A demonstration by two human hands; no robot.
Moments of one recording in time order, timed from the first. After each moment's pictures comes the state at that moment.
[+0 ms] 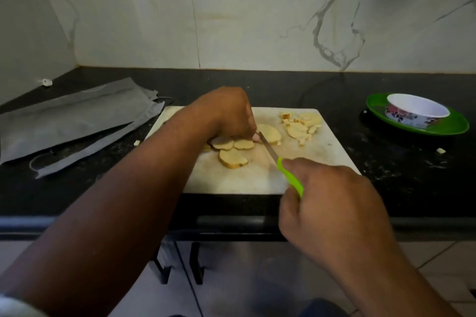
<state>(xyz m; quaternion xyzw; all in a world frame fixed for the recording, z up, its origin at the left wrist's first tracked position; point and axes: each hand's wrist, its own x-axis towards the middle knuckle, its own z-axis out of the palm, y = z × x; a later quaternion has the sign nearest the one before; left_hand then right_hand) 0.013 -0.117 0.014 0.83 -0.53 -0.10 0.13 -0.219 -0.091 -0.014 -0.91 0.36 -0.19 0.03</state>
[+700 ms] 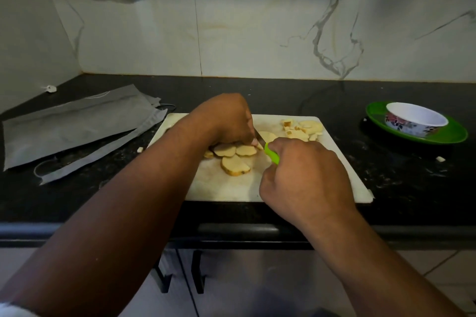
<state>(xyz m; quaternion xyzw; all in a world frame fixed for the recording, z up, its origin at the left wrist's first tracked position) 0.018 -0.115 0.014 0.83 -0.53 -0.09 0.15 -0.172 -0.113 -0.012 -0.90 0.36 -0.22 0.04</state>
